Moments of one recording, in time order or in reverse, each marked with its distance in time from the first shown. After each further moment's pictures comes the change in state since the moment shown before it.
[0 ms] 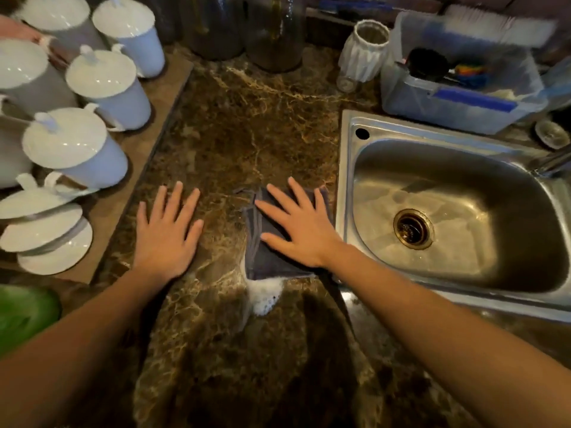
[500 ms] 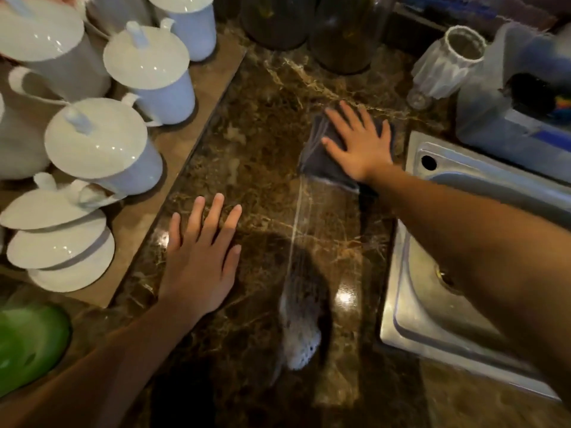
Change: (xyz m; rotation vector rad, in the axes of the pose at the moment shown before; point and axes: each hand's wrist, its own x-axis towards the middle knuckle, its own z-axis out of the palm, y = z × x) left_hand 0.003 -0.007 0.012 0.083 -0.011 0.032; right_hand 0.183 0.104 -0.026 -0.021 0.021 0.230
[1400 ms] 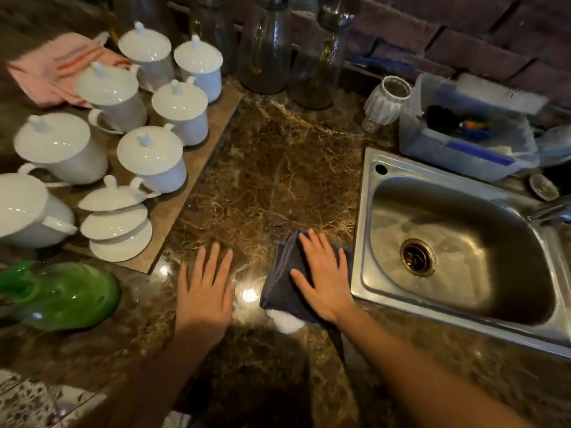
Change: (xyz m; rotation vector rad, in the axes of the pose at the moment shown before) left_hand -0.107 0.014 0.010 -0.082 0.005 -0.058; right_hand -0.263 -0.105 0.029 0.206 -0.055 0.034
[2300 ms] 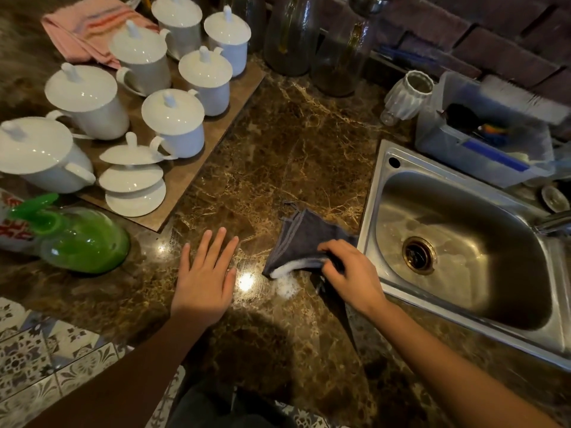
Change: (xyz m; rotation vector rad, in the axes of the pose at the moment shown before) left_hand -0.032 0.001 0.011 -0.007 0.061 -0.005; right_hand -0.033 0.015 -0.037 0.133 0.051 -0.074
